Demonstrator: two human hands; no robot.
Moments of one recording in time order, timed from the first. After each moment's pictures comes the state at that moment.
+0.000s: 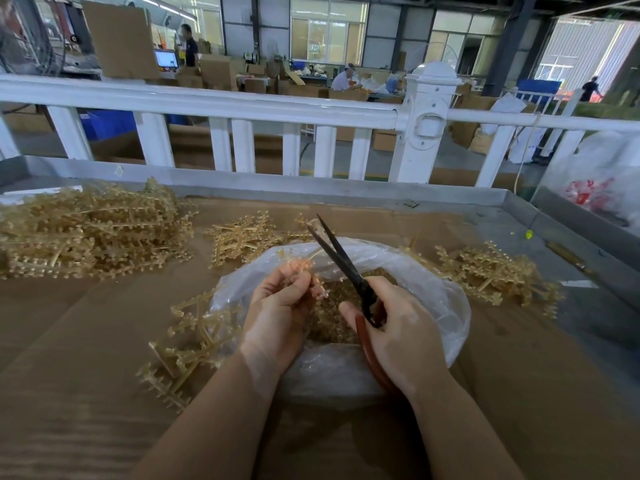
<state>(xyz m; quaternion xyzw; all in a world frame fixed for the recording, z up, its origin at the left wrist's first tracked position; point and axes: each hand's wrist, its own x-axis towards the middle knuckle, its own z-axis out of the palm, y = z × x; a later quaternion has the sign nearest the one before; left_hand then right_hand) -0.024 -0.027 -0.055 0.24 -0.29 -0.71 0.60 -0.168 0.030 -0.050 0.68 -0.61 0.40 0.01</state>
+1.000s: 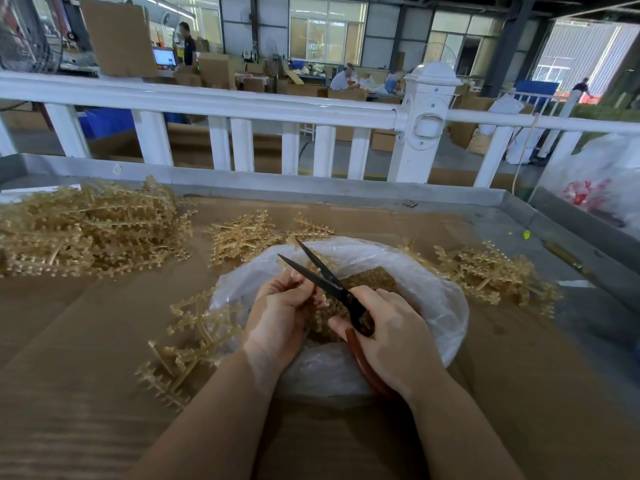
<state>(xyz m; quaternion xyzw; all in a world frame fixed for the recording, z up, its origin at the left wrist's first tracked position) -0.025 -0.022 -0.049 0.28 -0.33 -0.70 0.57 -0.167 0.031 -0.053 0.72 -0.60 0.34 0.01</state>
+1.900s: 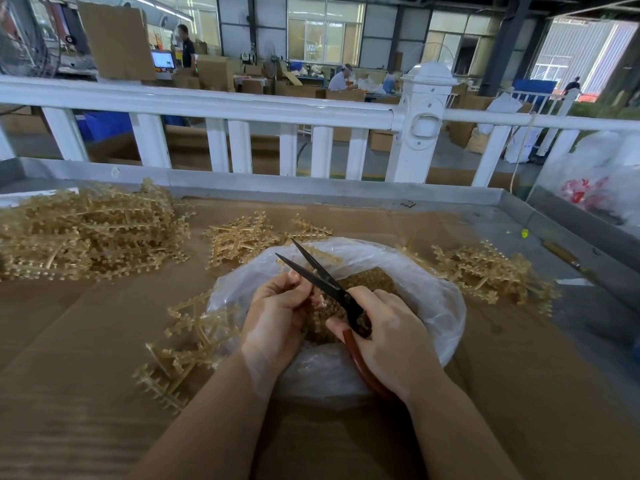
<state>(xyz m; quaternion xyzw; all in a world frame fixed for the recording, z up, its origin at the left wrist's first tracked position) -0.023 -0.020 -0.050 0.27 -0.32 -0.70 0.57 -0.167 0.032 -0.053 0.72 -0.60 0.33 0.01</state>
